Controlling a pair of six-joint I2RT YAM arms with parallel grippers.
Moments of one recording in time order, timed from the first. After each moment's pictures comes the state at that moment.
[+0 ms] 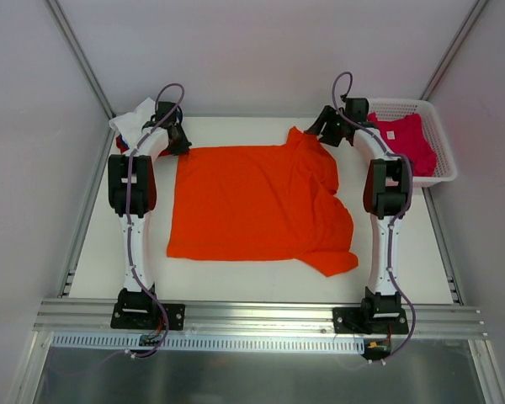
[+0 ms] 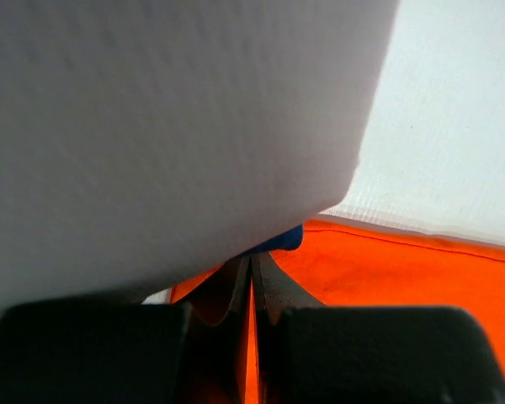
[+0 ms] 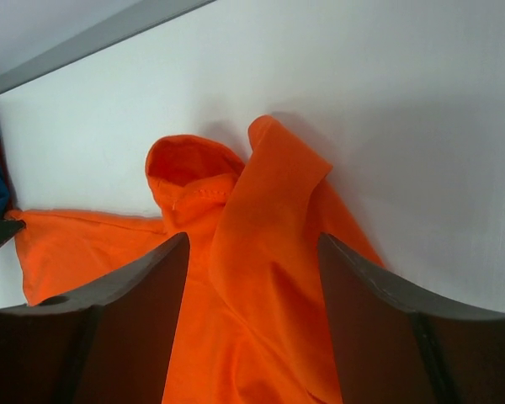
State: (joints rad) left arm -0.04 2.37 1.94 -0.51 0.02 -0.47; right arm 0.07 2.44 2.06 -0.33 -0.40 0.51
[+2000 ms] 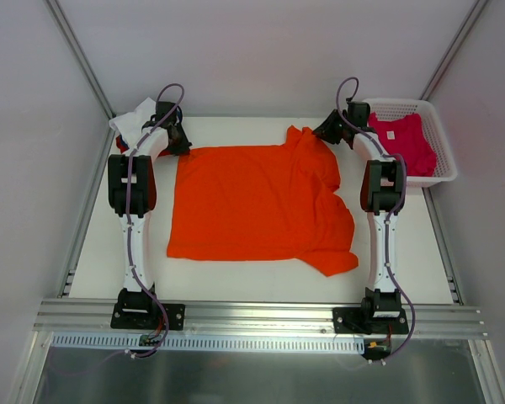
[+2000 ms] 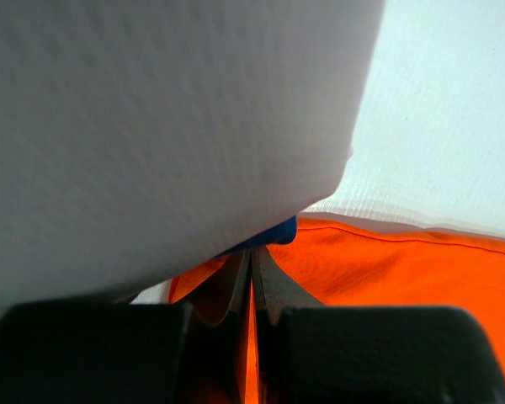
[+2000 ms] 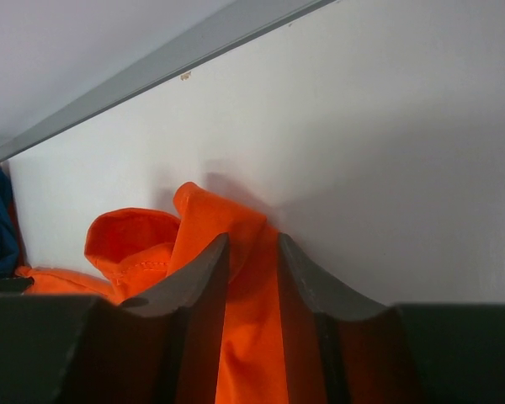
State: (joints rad) left arm -0.04 2.37 1.94 -0.52 0.05 -0.46; right arm 0.03 2.64 2.23 -0.23 -0.41 0.62
